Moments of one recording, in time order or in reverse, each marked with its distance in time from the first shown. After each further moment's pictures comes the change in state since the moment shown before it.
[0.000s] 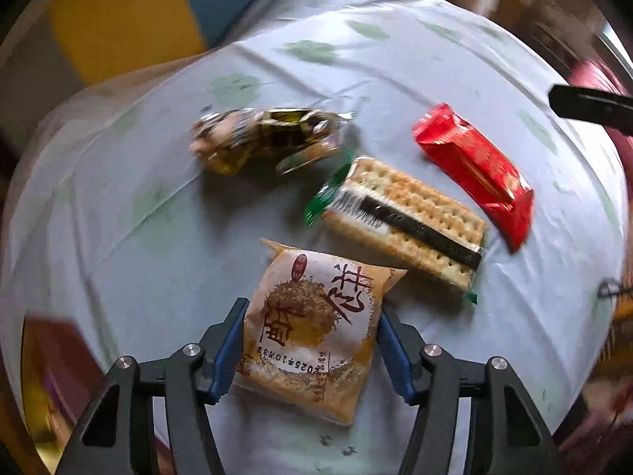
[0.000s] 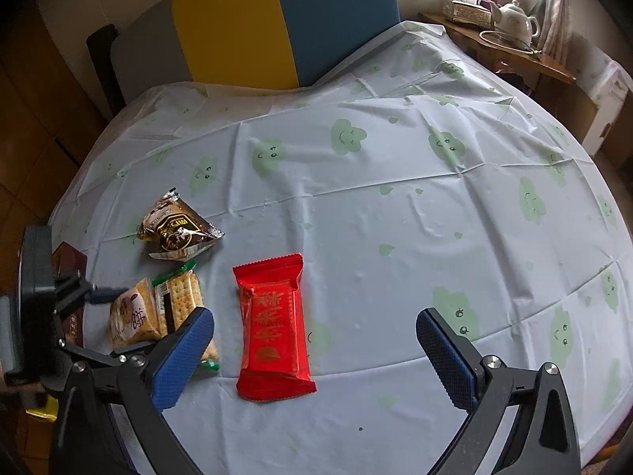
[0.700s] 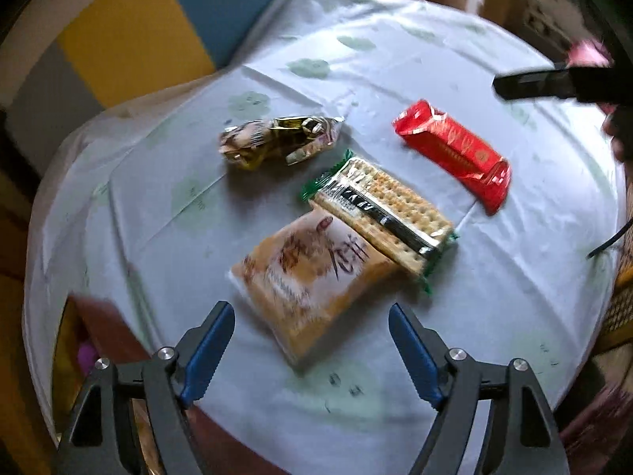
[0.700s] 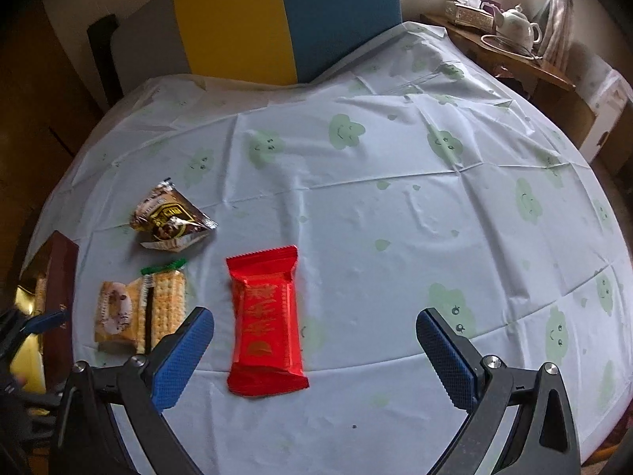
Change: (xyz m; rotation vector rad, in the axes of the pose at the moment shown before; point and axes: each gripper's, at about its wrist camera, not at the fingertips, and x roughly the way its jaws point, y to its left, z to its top) left arm -0.031 -0.014 -0.021 0.135 -0.029 0.063; right arm 0.003 0.003 -0.005 -0.029 0.010 -0.022
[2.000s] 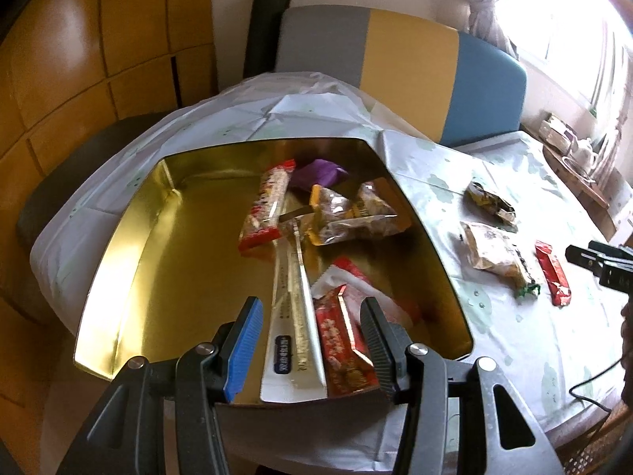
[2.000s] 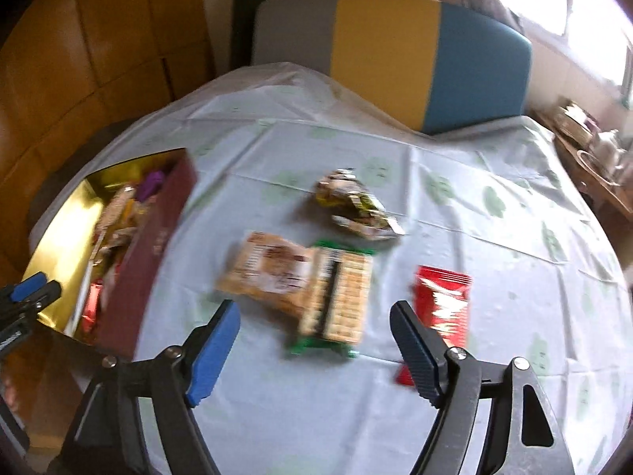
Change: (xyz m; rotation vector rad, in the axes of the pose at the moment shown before) left arm -0.105 0.056 -0.224 -0.897 -0.299 0.260; right arm -0.031 0.141 -0.055 -0.405 -0.122 0.111
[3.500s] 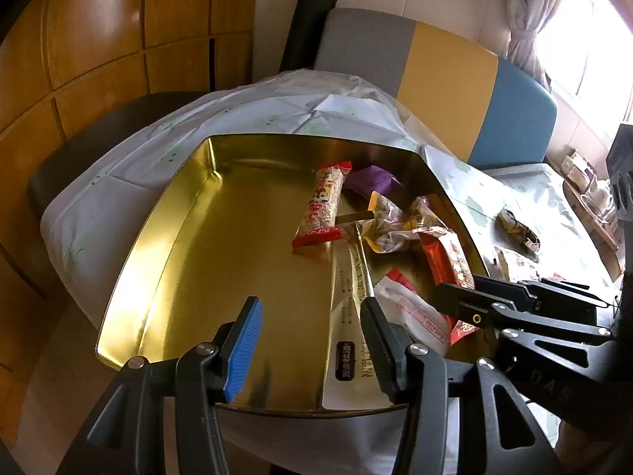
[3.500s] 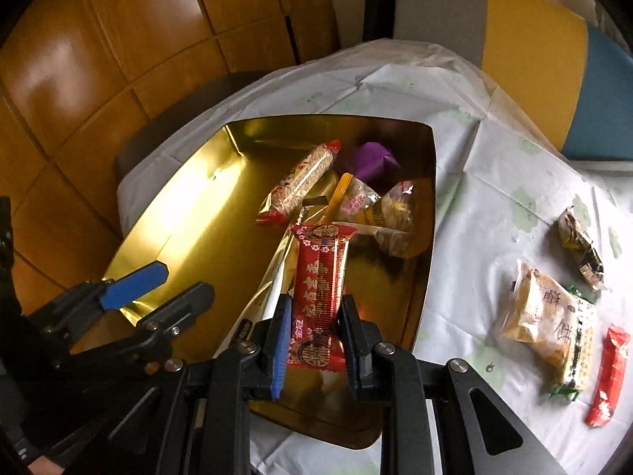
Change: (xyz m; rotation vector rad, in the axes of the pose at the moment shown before) left arm 0.006 0.050 -0.004 -0.146 -0.004 0.031; right arm 0.034 0.202 0.014 -0.206 0.092 0.336
